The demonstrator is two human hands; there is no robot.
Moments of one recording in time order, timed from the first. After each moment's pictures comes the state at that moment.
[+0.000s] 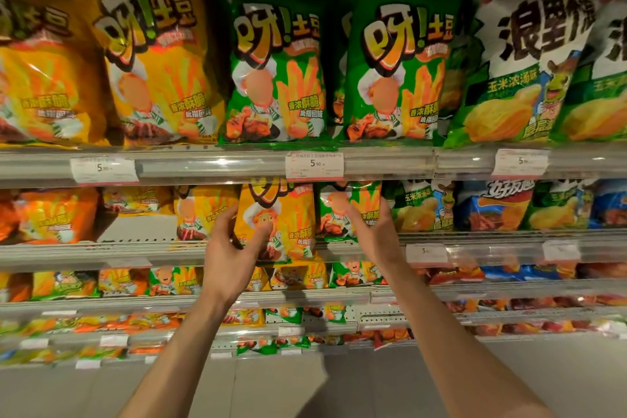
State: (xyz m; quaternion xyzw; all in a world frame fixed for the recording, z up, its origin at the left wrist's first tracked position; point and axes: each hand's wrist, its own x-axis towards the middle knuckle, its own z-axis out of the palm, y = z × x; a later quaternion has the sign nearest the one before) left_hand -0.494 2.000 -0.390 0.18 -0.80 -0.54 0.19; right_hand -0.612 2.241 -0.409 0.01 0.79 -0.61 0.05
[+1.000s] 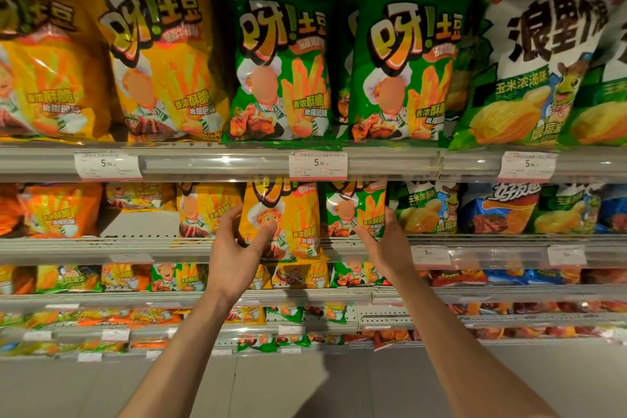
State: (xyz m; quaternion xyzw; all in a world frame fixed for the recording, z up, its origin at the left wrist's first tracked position) left_hand -0.499 2.004 -0.393 0.19 -0.78 -0.57 0.19; right_hand -0.609 2.261 -0.424 -0.02 0.90 -0.44 0.02
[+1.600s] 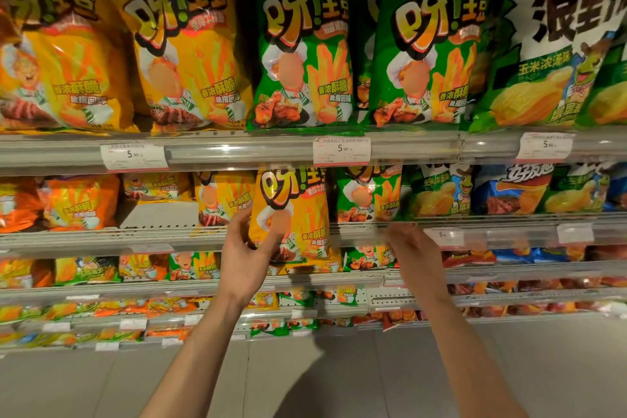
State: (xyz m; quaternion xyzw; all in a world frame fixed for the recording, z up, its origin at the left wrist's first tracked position) left_hand -0.472 1.984 -0.400 0.18 -0.75 -0.61 0.16; right_hand -0.535 2.261 -0.411 0.05 0.78 -0.63 0.00
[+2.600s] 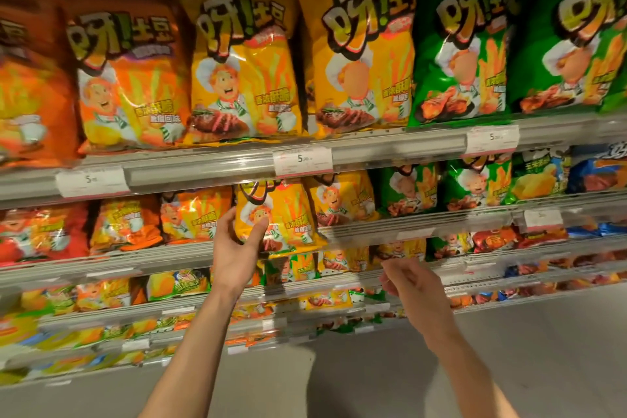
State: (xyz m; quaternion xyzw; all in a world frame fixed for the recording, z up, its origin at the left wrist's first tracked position) left_hand -0.442 1.716 -0.407 0.21 -0.76 -0.60 0.16; right_hand -0.416 2.018 -0.419 0.08 0.76 -0.65 0.04
